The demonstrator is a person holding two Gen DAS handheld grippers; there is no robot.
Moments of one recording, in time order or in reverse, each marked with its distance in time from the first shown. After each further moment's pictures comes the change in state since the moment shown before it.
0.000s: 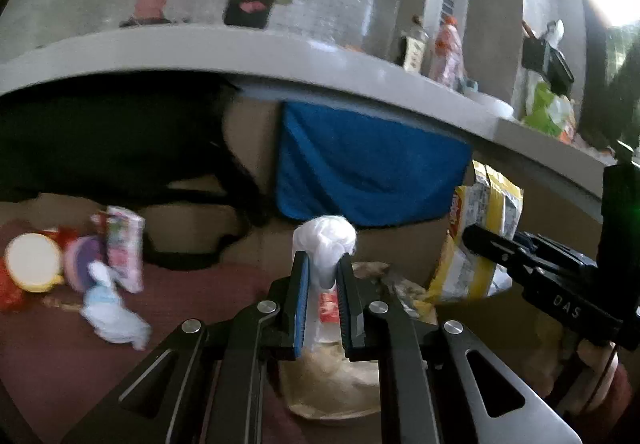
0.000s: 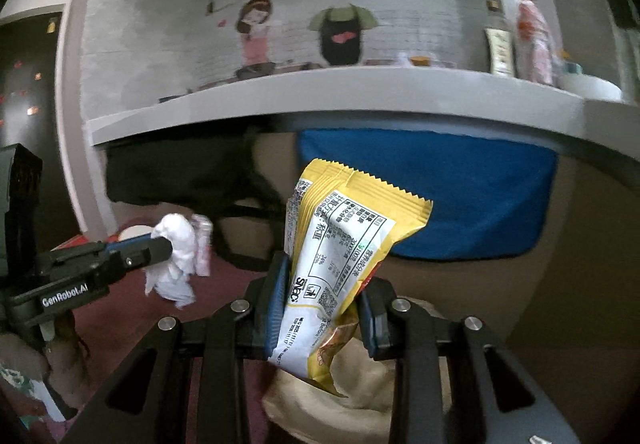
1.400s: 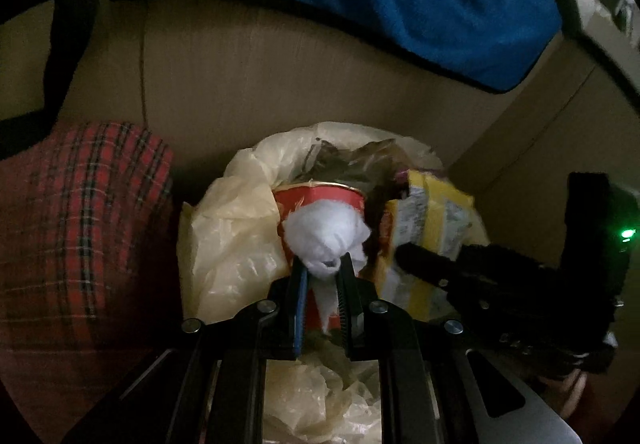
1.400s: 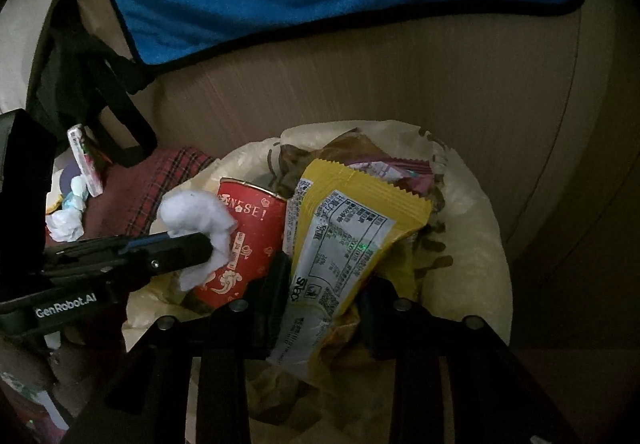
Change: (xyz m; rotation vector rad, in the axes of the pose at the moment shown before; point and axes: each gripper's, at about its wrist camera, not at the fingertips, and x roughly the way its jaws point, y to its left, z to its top) left arm 0.237 0.012 -0.073 -0.141 0.505 -0.171; right arm 0.174 -0.095 -0.117 0.230 0.457 0.006
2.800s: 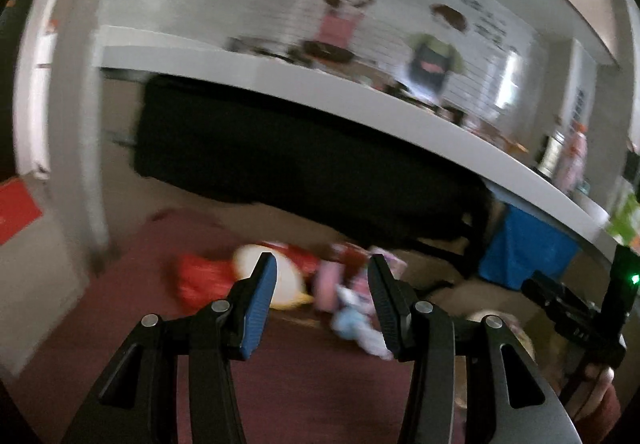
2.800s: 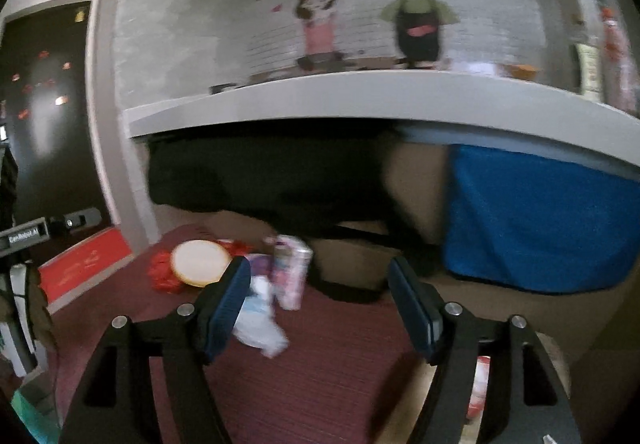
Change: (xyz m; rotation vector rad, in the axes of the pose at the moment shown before) left arm -0.464 0.175 -0.113 -0.202 -0.672 0.455; right arm -0.133 0.301 0.038 -0.343 -0.402 0.157
